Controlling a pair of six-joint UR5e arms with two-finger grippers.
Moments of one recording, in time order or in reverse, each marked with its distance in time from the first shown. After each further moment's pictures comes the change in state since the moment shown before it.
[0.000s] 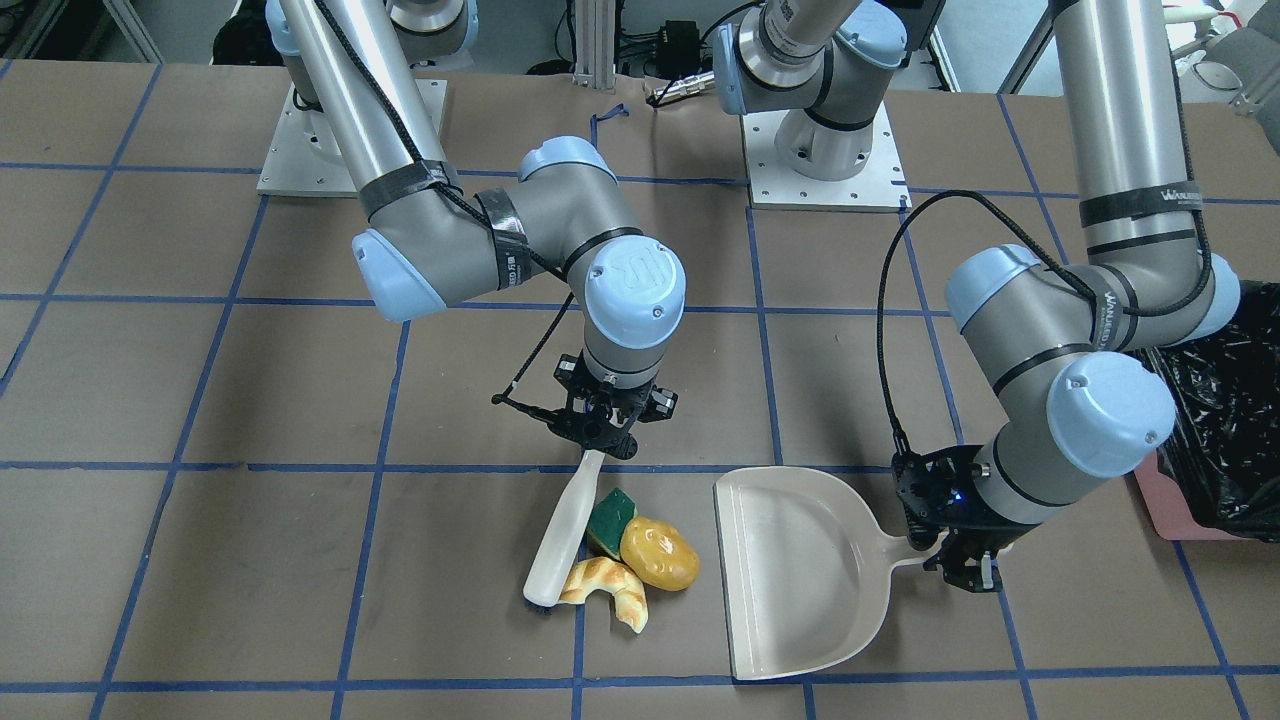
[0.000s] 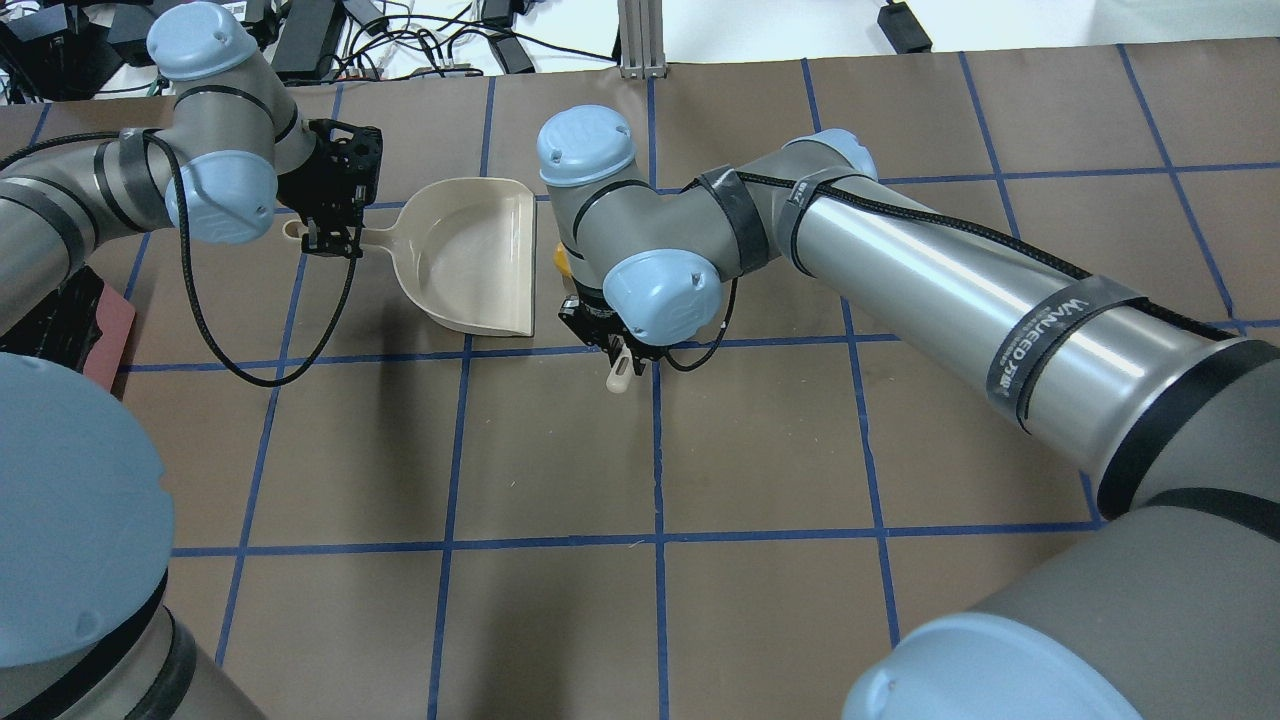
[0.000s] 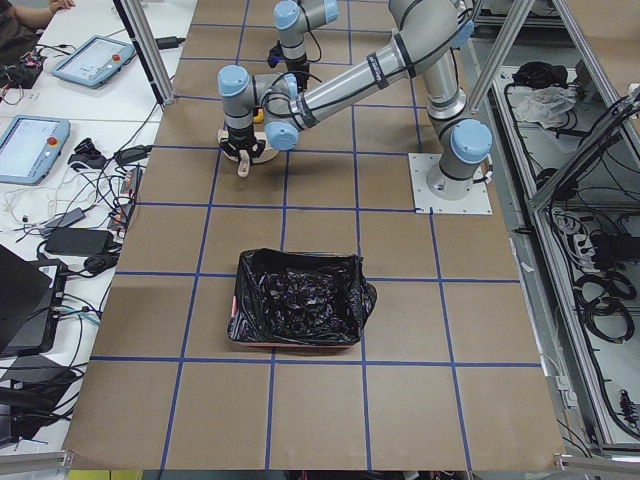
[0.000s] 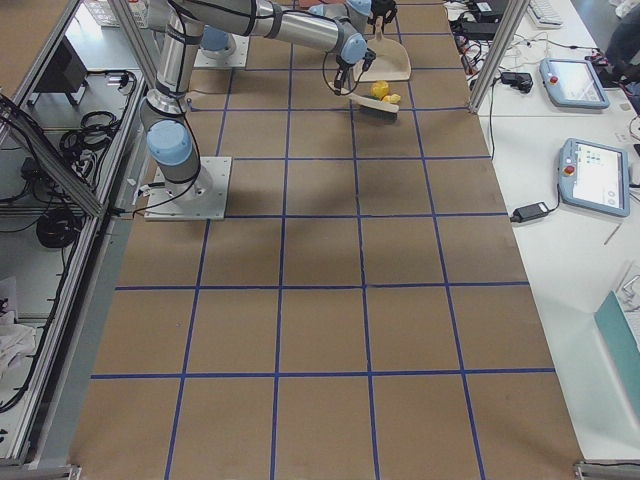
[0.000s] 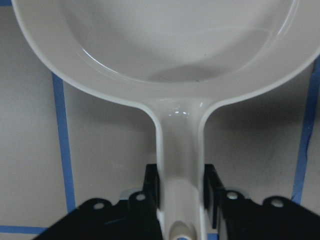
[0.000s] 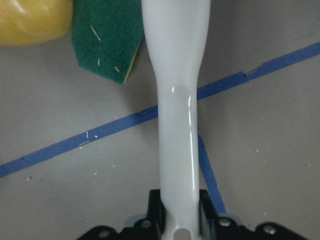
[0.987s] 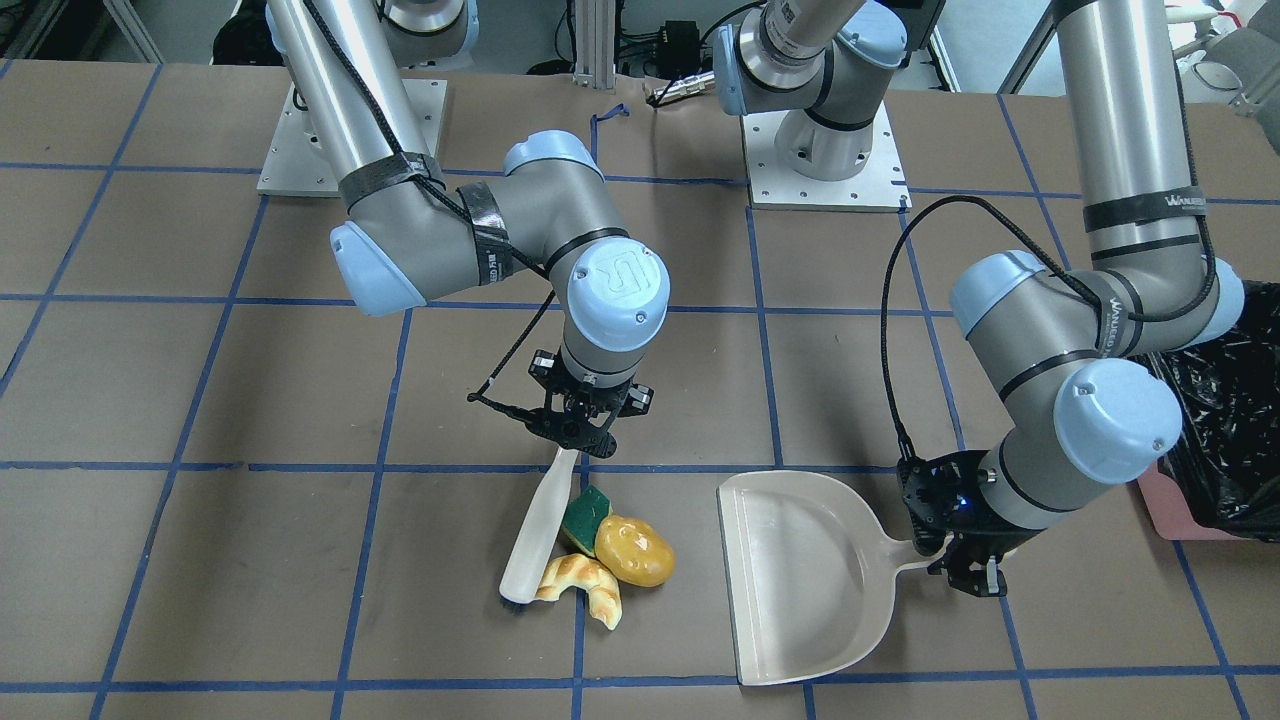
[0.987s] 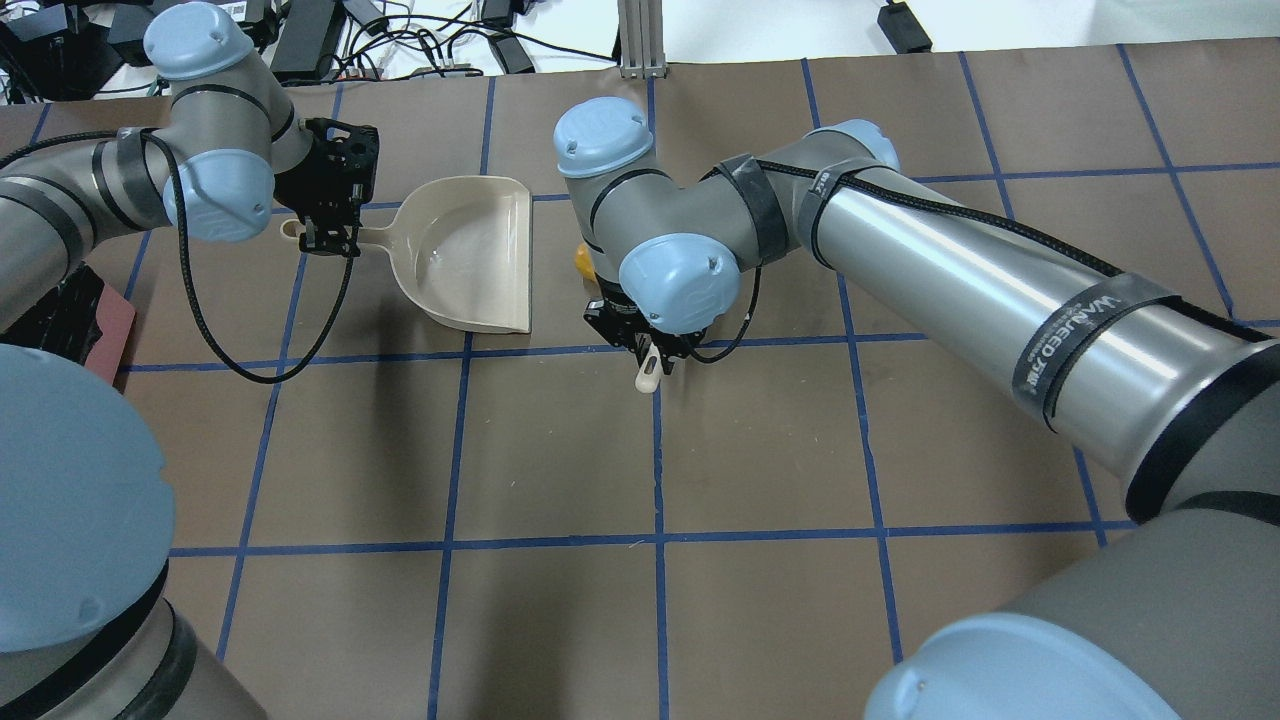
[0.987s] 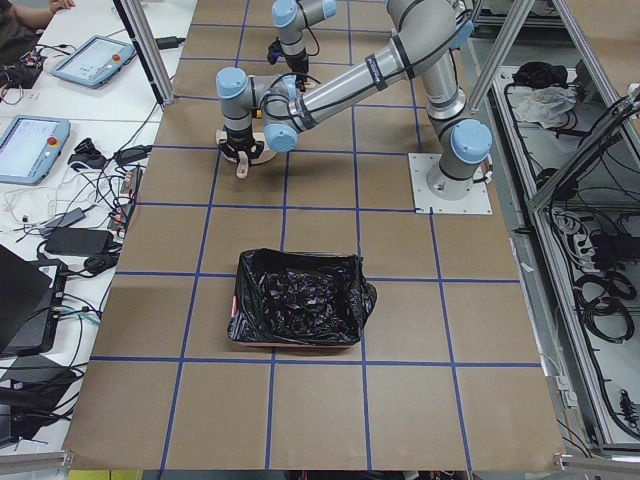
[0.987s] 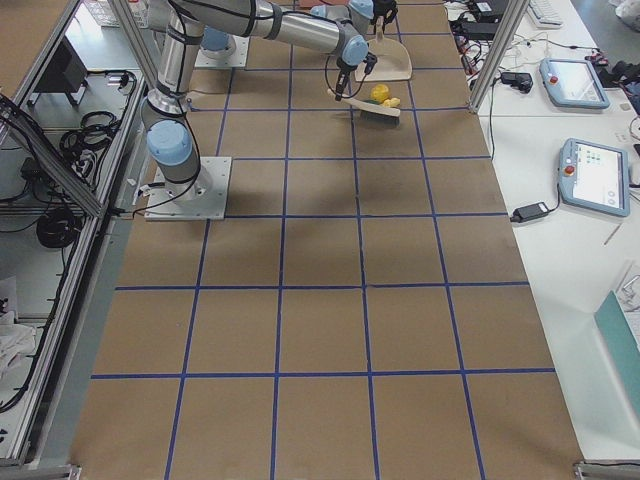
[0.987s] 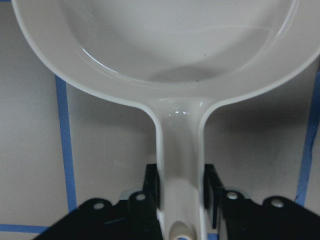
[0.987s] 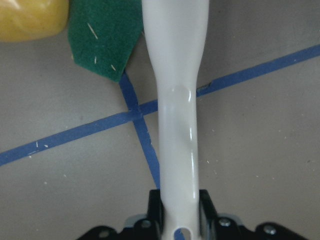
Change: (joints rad) left arm 0.007 -0.010 0.010 0.000 -0.001 0.000; right arm -0.026 -0.026 0.008 0.071 -0.039 -0.047
